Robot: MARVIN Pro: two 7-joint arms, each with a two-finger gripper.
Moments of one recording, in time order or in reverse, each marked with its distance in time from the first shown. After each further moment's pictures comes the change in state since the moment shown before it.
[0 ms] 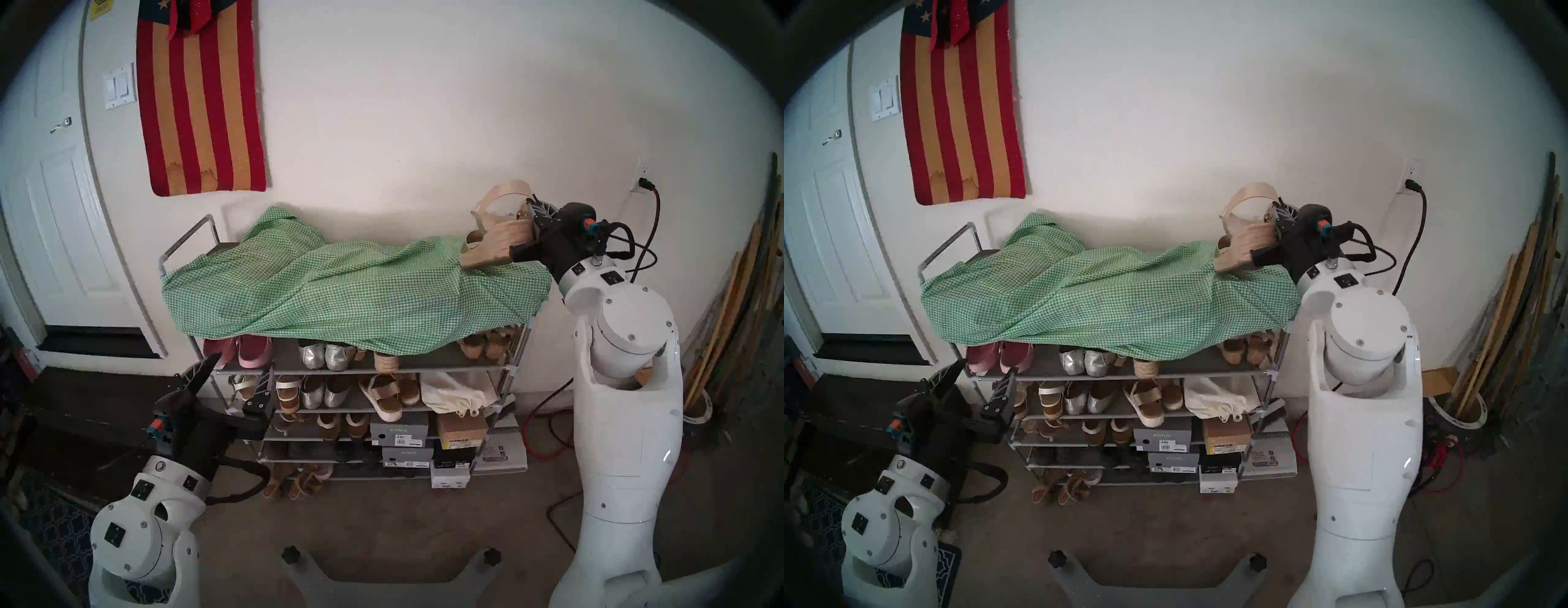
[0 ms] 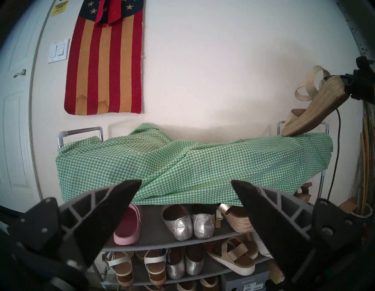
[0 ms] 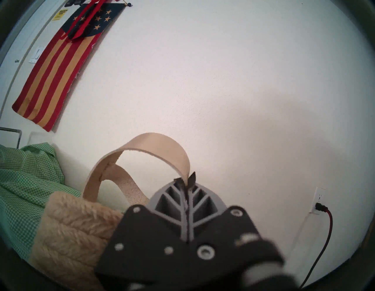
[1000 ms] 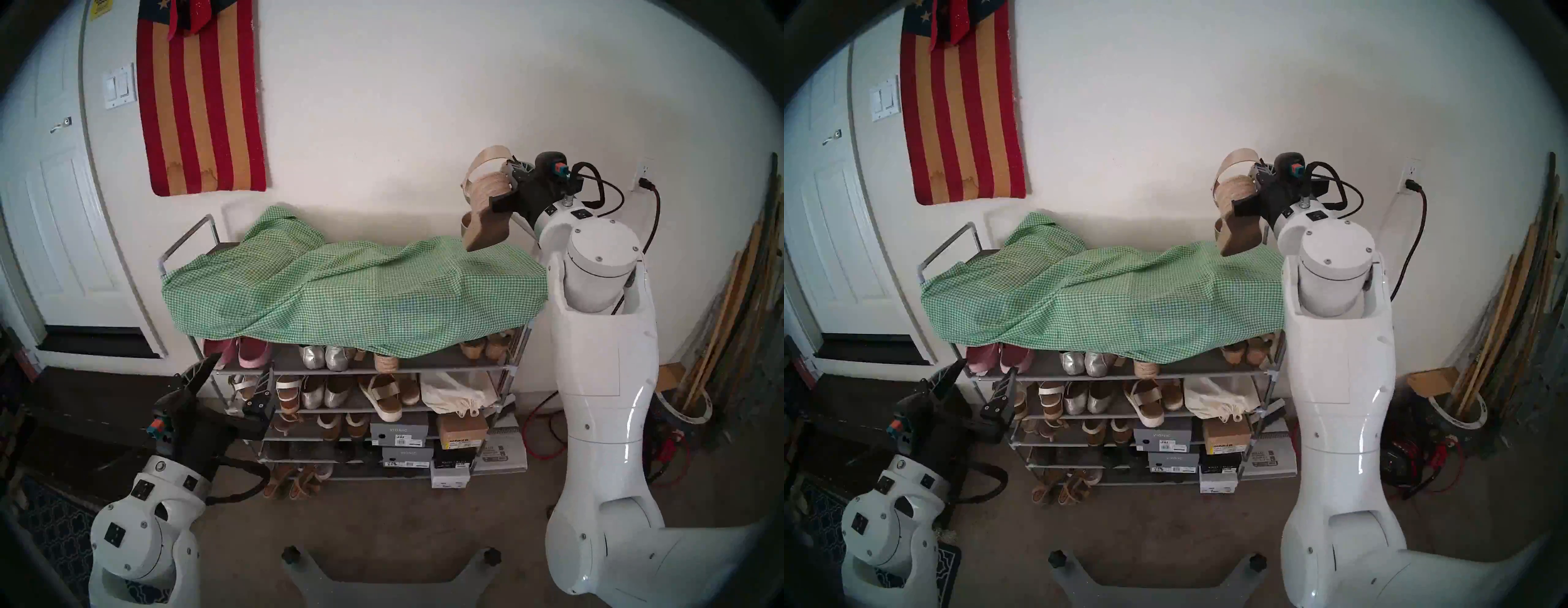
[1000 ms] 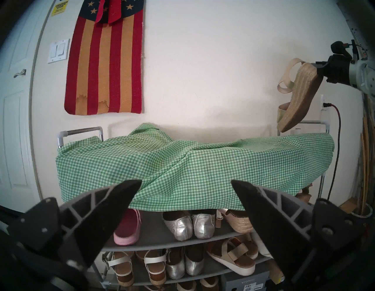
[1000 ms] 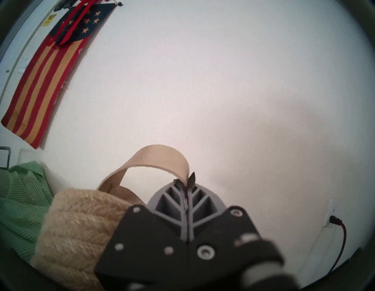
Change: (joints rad) left arm 0.000 -0.001 0.000 0.000 0.000 0.000 -0.001; right arm 0.289 0.002 -0.047 0.275 -0.006 0.038 -0.070
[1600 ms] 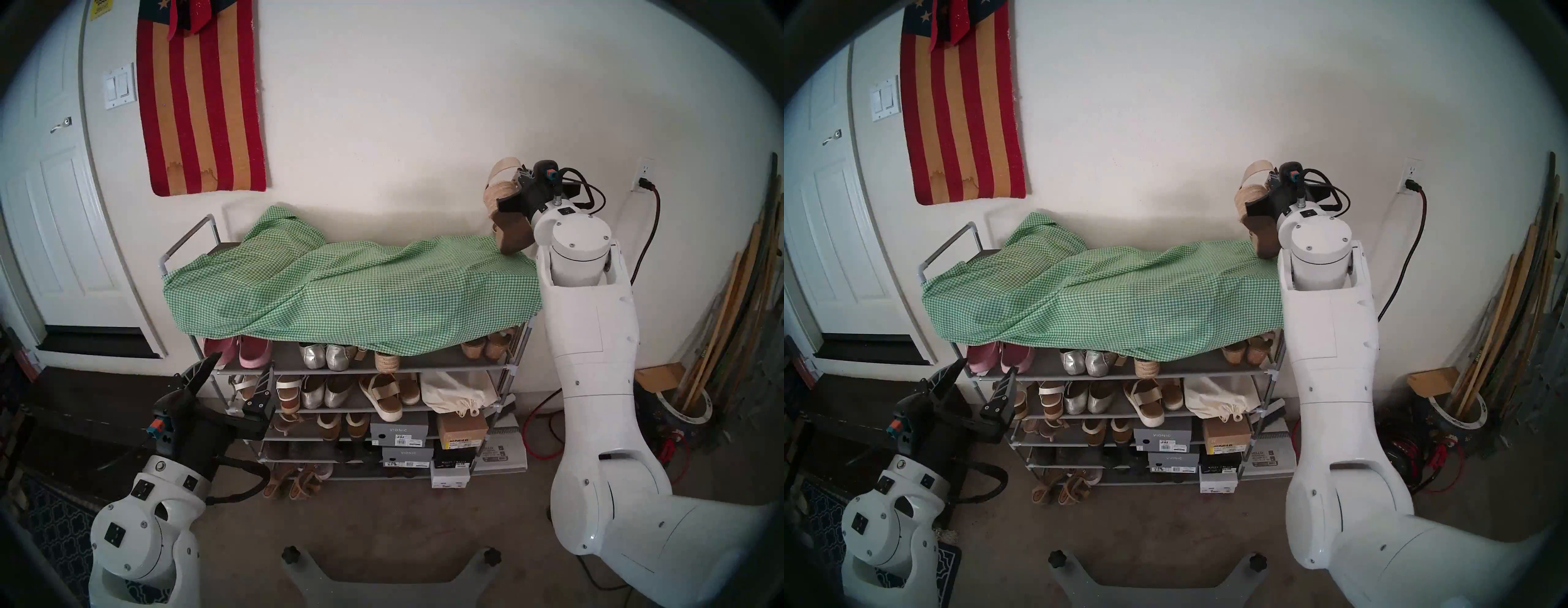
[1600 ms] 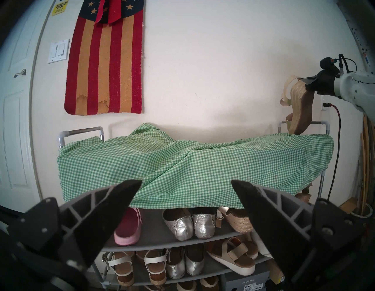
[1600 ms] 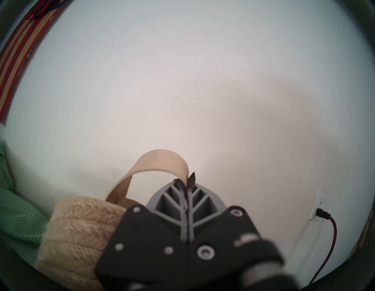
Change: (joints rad) left arm -0.001 -0.001 0.000 0.000 0.000 0.000 0.000; right arm 0.139 0.011 -0.007 0.312 -0.053 -0.146 -0.092
